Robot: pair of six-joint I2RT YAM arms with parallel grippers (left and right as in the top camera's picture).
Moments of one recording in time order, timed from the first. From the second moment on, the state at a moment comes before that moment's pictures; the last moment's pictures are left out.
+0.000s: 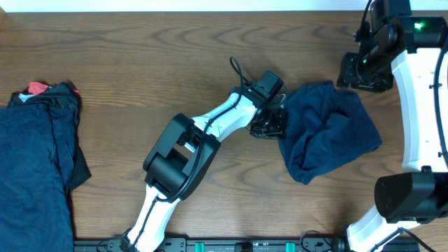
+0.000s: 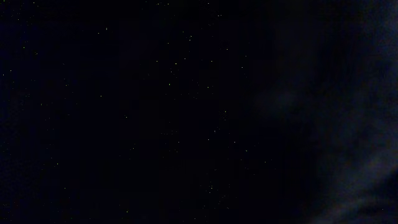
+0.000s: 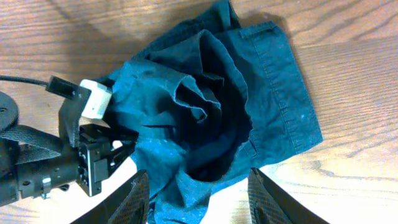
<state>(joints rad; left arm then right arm) -0.69 2.23 1.57 -0.60 0.59 -0.58 0.00 1.83 1.97 -1.51 -0.06 0.17</state>
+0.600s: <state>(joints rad) -0.27 2.23 1.57 -0.79 0.52 -0.49 0.00 1.83 1.98 -1.50 -0.06 0.17</state>
